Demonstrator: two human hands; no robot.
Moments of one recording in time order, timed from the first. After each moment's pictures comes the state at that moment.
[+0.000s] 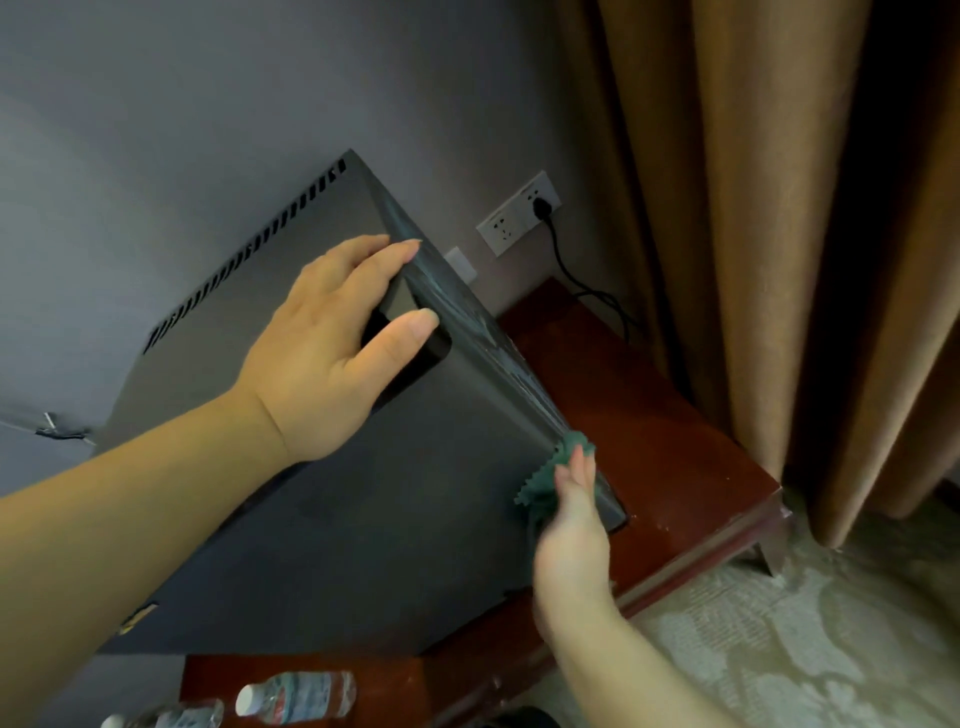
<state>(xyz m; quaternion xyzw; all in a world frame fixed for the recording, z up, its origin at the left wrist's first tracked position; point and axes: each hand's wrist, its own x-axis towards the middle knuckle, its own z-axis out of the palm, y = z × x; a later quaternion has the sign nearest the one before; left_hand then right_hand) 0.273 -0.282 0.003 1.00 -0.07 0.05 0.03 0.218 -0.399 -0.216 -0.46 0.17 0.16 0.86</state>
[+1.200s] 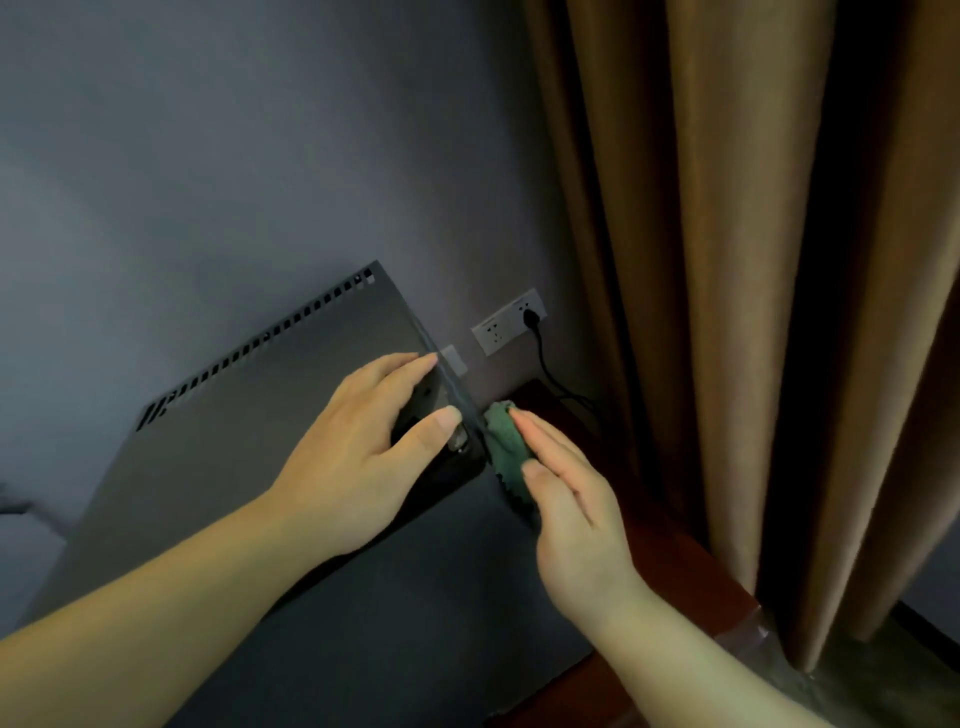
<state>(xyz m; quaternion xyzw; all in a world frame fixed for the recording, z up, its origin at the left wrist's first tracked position) 0.275 -0.279 0.009 0.99 -0.03 0.06 0.13 0.283 -0.437 -0.120 -0.59 -0.13 -0.02 0.80</state>
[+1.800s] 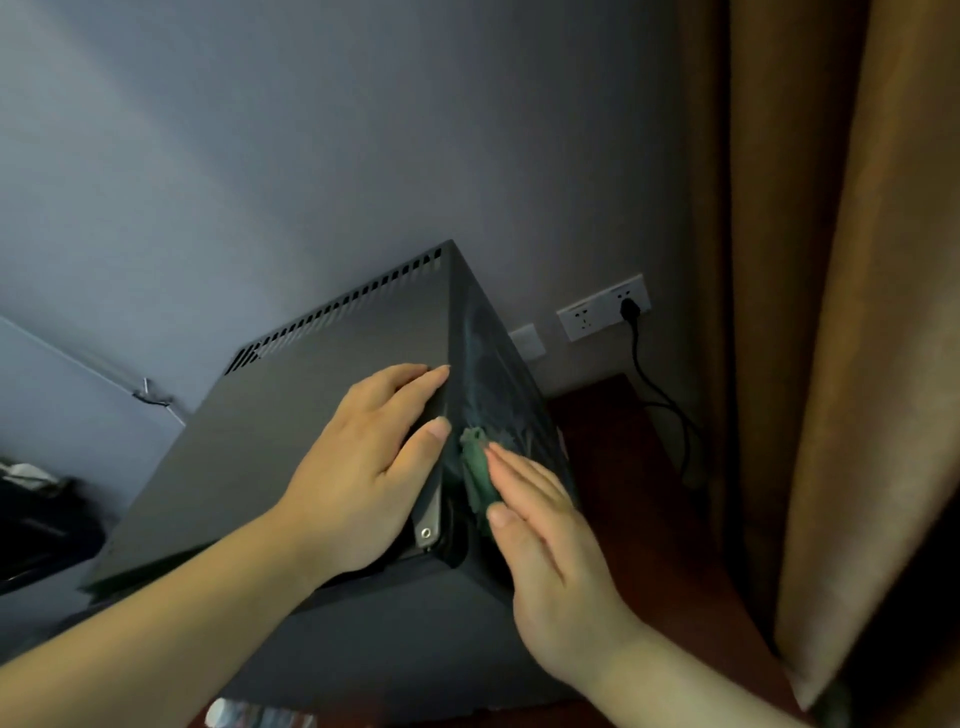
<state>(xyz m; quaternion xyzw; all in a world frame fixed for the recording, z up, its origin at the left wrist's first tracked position) 0.303 -0.294 0.010 0.99 0.10 0.08 0.07 0.343 -0.442 -0.123 -0.62 -0.33 0.10 0.70</state>
